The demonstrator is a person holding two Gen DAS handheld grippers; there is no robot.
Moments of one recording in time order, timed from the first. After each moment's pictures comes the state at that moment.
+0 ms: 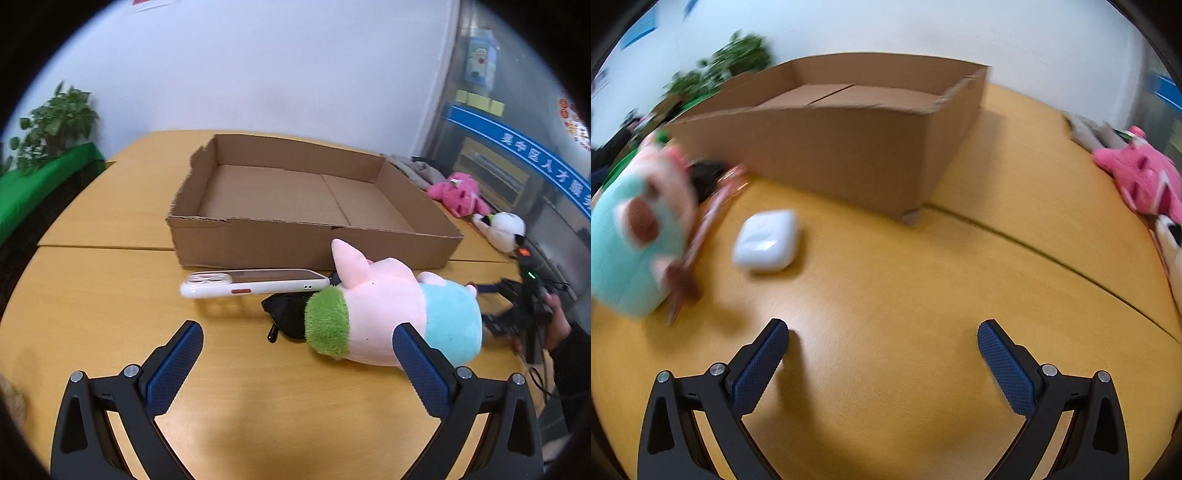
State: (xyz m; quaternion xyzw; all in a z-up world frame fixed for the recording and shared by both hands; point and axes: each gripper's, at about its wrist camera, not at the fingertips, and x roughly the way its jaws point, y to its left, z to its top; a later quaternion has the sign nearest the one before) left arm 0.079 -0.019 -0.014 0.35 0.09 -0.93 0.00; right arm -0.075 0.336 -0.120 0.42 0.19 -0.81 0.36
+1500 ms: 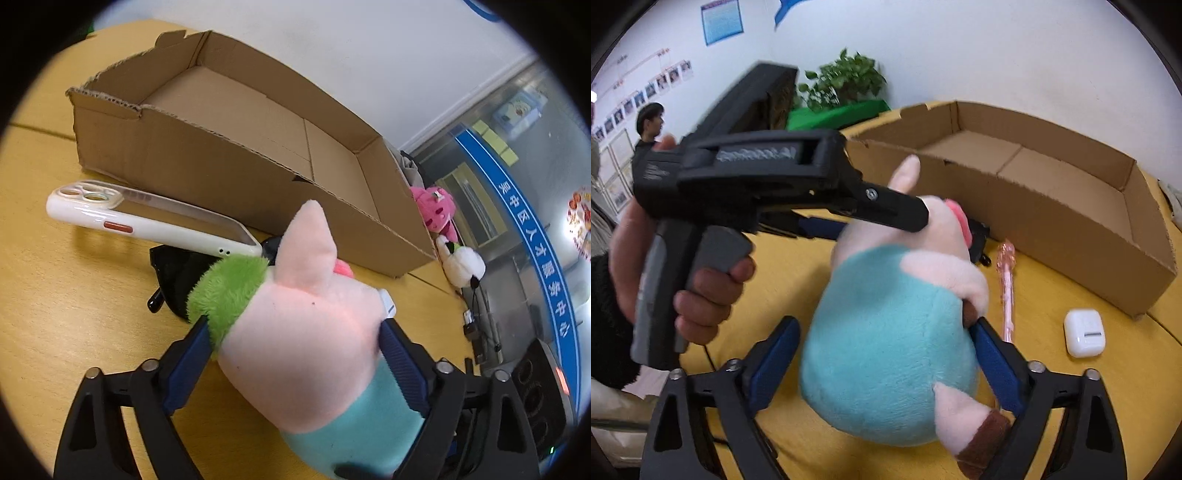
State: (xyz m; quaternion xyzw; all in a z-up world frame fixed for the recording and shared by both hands) left arm 0.012 -0.008 -0.069 0.43 0.31 -0.85 -0.09; right arm 0.066 0.172 -0.080 0.37 0.15 -0.77 0.49
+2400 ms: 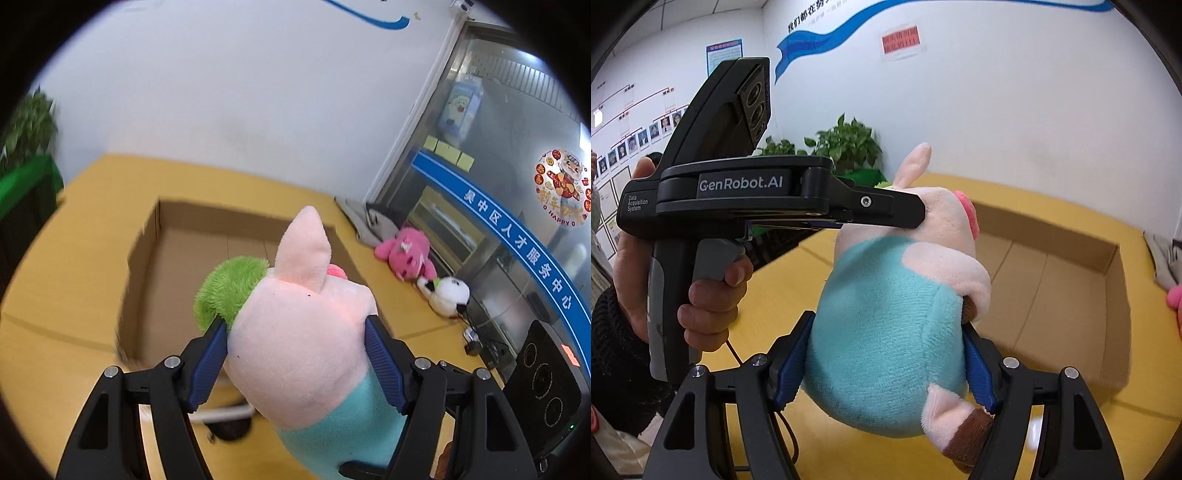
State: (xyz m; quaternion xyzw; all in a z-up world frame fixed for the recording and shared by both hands) left arm -0.019 -0.037 0.110 0.32 0.17 -0.93 -0.10; right arm 0.050 0.140 0.059 0.26 0.10 -0.82 0.50
